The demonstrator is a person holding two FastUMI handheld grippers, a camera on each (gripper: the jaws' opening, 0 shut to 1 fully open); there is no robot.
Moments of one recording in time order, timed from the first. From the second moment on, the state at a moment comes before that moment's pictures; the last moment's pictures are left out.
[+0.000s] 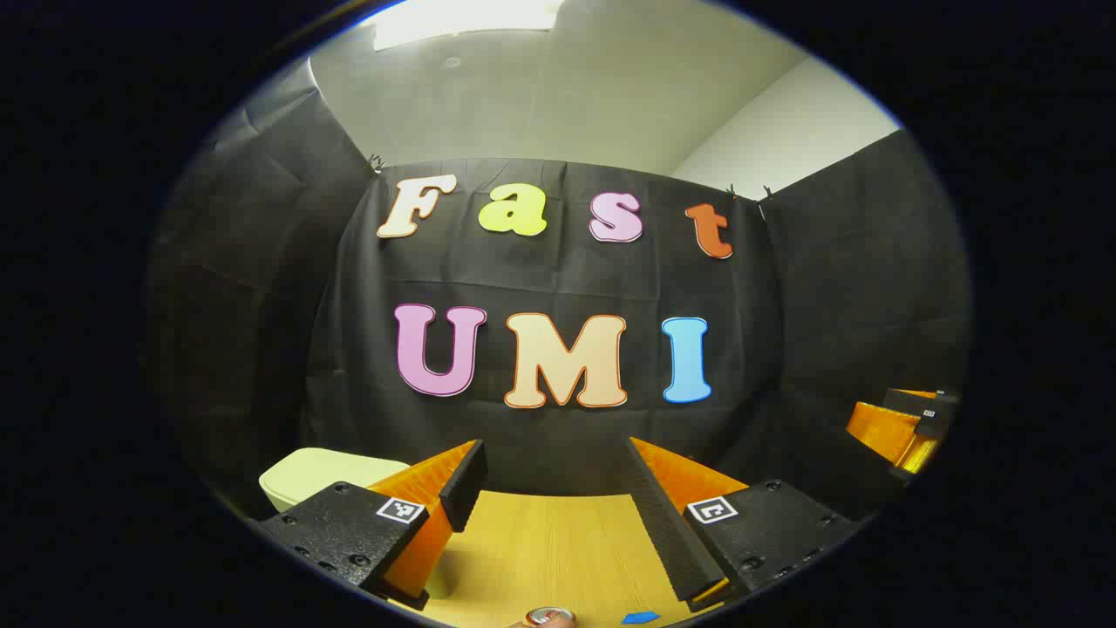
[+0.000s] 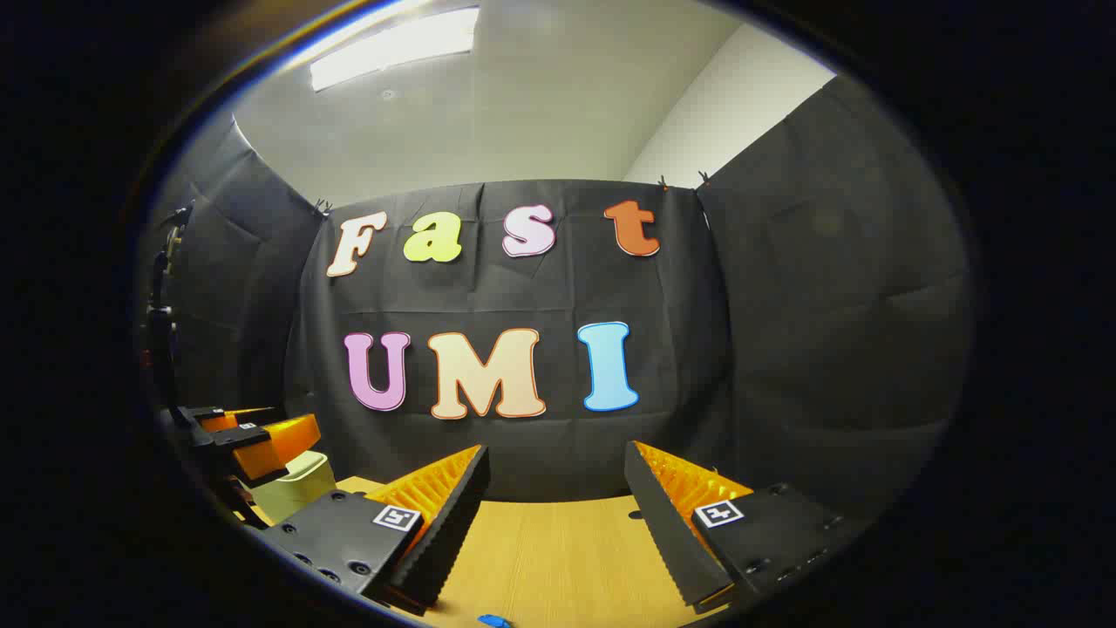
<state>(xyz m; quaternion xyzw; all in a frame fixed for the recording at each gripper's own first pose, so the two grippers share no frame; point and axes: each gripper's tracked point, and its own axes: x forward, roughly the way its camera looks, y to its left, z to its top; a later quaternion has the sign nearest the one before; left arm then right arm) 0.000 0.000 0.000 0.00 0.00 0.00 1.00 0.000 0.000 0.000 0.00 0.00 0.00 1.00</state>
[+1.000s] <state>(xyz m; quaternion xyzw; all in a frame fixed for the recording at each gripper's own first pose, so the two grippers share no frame) 0.007 0.028 0.003 0.03 -0.01 0.04 1.00 0.042 0.027 -0.008 -0.01 0.00 0.06 1.00</state>
